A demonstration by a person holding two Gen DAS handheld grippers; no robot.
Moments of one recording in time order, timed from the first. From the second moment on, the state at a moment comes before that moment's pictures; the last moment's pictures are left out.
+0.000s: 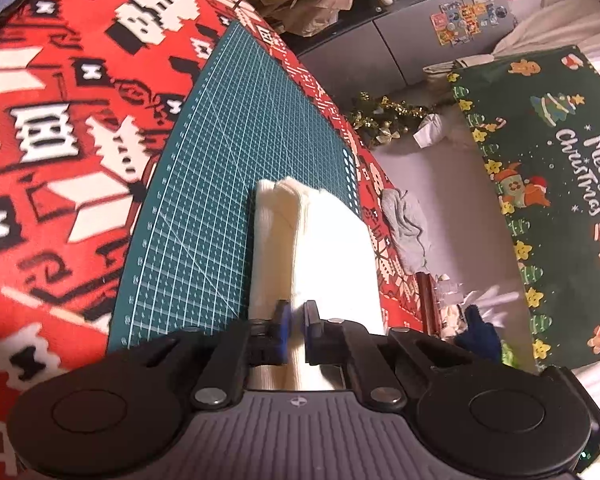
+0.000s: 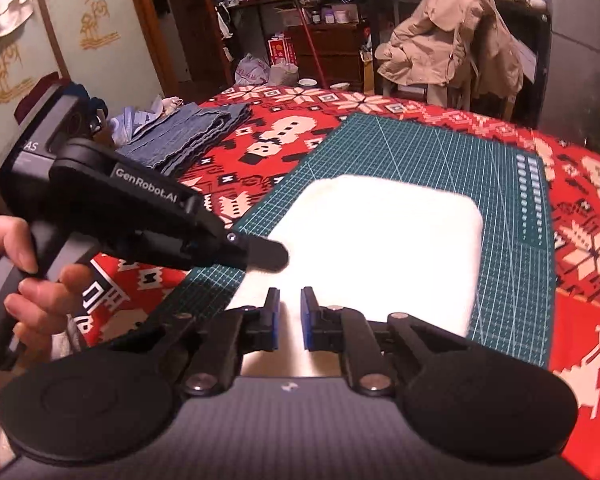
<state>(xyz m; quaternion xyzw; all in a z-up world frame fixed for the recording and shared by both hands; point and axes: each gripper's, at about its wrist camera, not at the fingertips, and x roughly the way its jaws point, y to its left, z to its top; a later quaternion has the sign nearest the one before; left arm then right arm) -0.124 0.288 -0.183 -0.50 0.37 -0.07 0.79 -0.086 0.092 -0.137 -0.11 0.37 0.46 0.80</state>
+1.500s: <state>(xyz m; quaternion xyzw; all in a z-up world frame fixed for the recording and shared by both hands) -0.122 0.210 -0.132 -0.28 0.43 -0.10 0.85 -0.121 -0.008 -0.123 -0.06 0.40 0.40 0.82</state>
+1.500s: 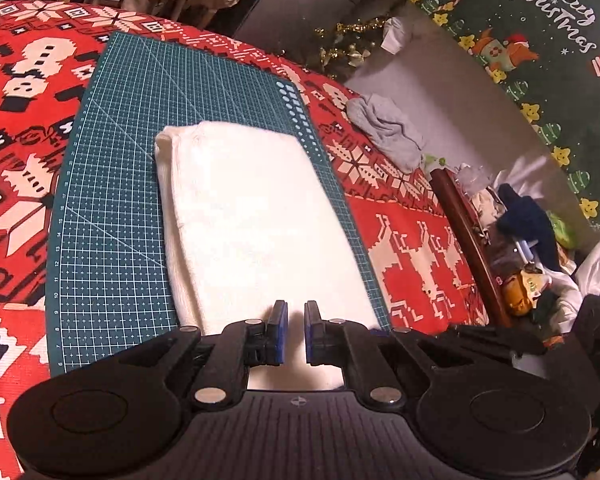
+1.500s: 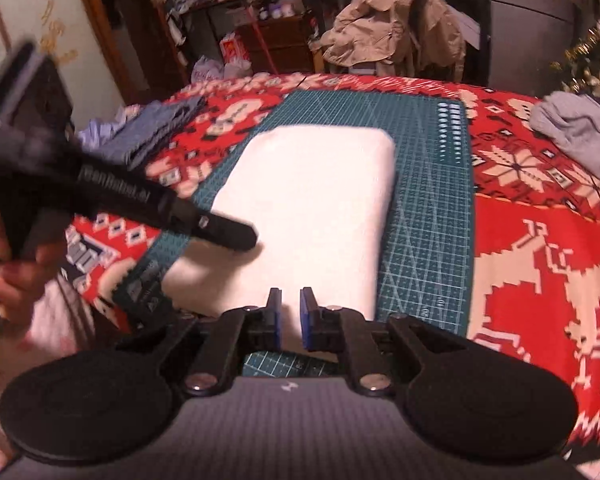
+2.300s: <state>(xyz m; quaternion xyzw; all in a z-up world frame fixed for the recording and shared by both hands) -0.096 0.156 -0.132 -0.19 0.45 -0.11 0.87 -0.075 -0.050 -0.147 -0.04 0.40 0.36 0.84</state>
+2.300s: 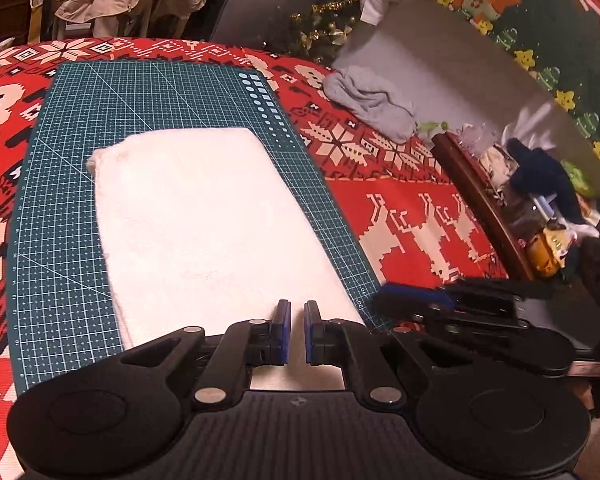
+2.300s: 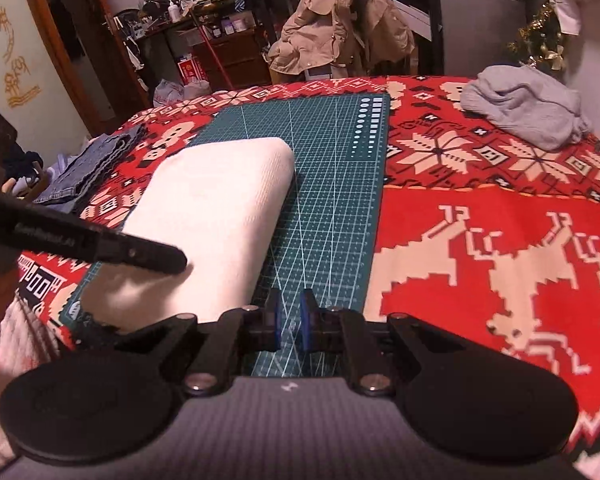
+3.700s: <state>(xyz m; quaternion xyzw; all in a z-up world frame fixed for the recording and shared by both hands) -0.125 0.162 -0.139 -0.25 0.46 -0.11 0.85 -0.184 0.003 -0.153 -0.14 0.36 0.32 0.86</state>
